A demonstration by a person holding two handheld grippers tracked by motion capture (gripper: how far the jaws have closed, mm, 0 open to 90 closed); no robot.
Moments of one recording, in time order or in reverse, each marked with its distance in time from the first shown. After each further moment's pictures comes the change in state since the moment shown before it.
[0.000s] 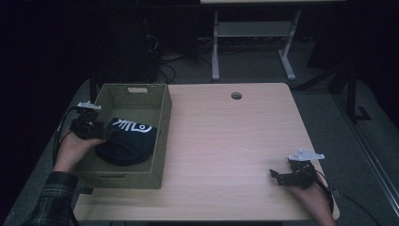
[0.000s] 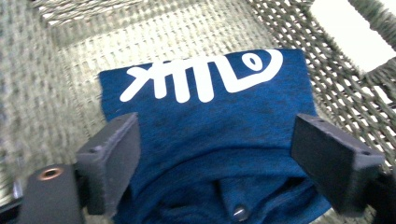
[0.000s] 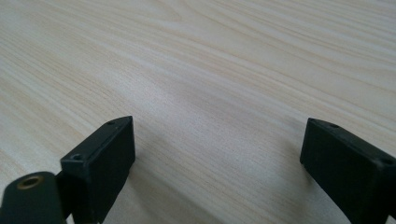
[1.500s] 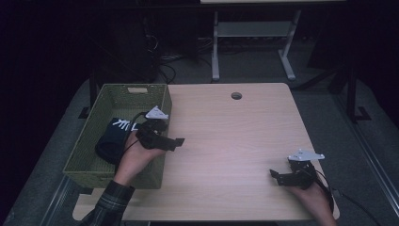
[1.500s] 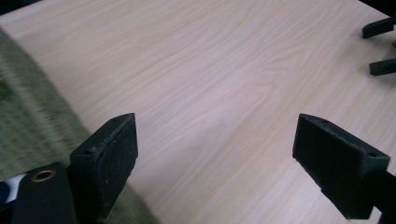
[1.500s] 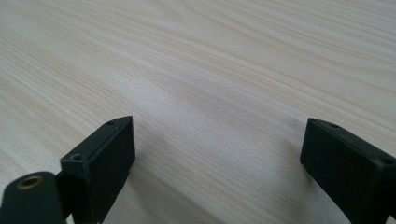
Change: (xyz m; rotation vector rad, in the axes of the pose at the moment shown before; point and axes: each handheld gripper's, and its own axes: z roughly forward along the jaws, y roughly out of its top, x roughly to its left) left arm -0.179 0.044 0.046 -0.131 -0.226 0.193; right arm 0.000 0.000 0.000 -0.001 0.000 0.001
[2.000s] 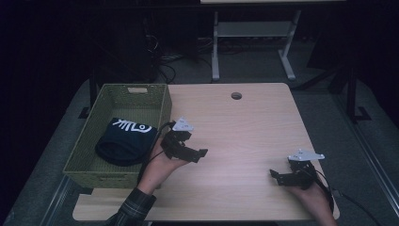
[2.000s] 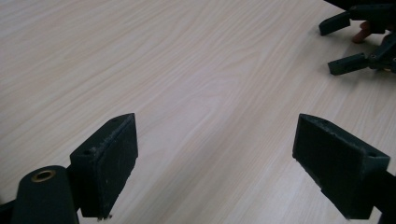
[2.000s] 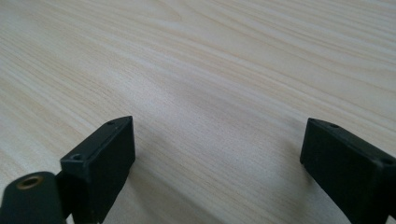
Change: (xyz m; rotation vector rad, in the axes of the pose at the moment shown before) left arm -0.050 0.000 0.042 -0.022 -0.073 0.069; right arm 0.000 0.000 0.000 -0.001 -0.001 0.000
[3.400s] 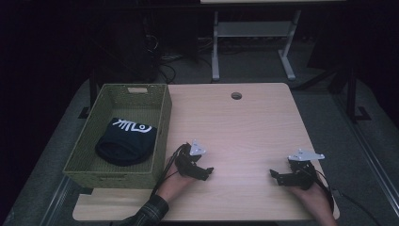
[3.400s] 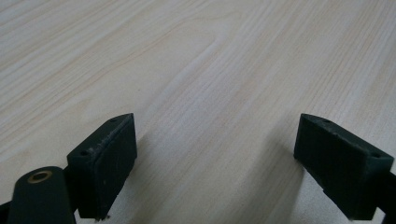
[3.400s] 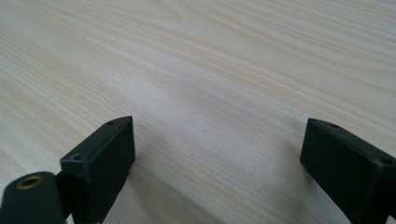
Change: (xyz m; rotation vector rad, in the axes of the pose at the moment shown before) left arm -0.006 -0.066 0.079 0.058 0.043 0.073; right arm 0.000 0.000 0.000 0.000 0.001 0.001
